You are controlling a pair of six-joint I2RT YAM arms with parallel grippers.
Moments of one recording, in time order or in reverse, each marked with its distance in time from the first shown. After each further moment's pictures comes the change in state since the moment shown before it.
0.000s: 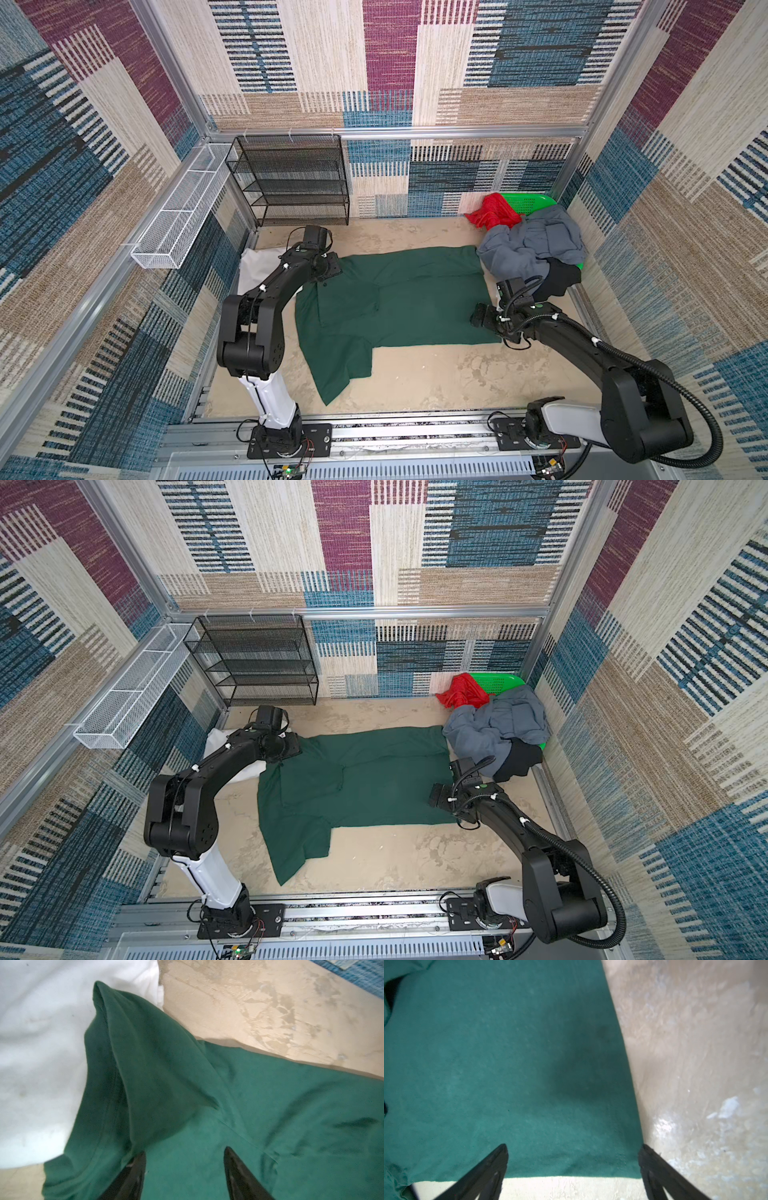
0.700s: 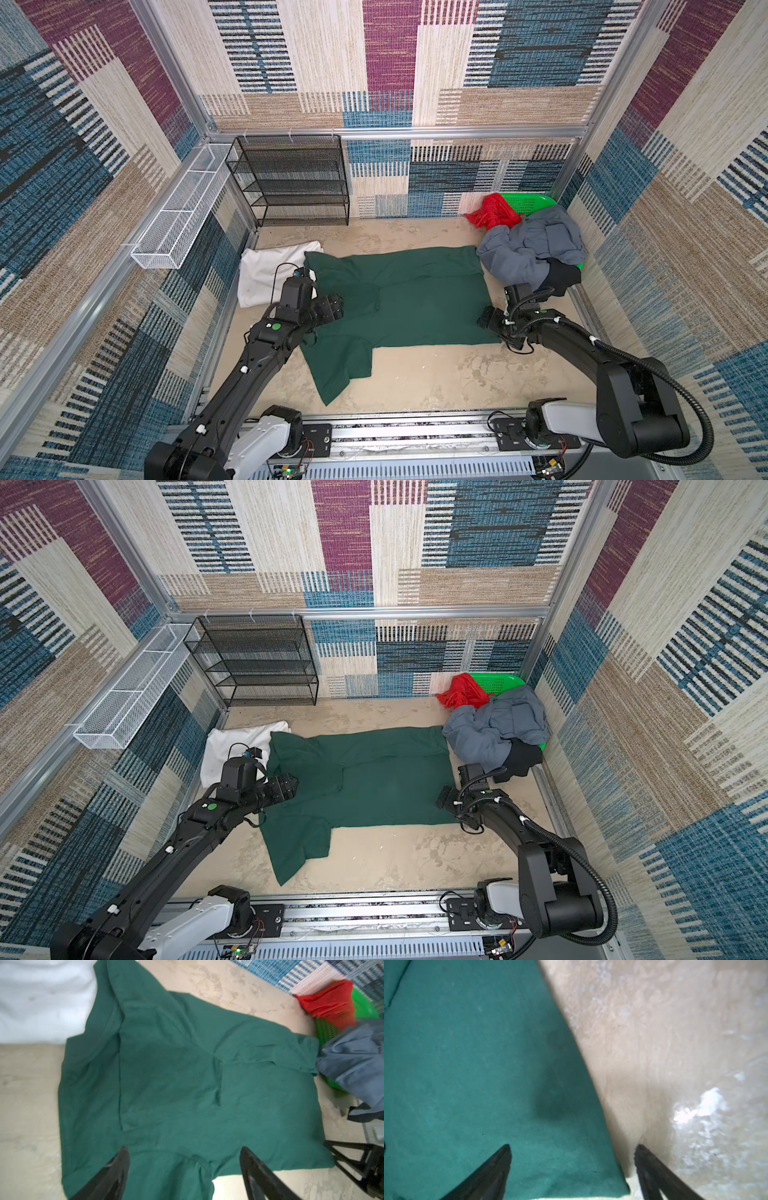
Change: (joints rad) left arm -0.098 -0.785 -0.576 -0.033 0.035 -0.063; right arm -0.082 0.027 -0.090 0.090 -0.008 0.077
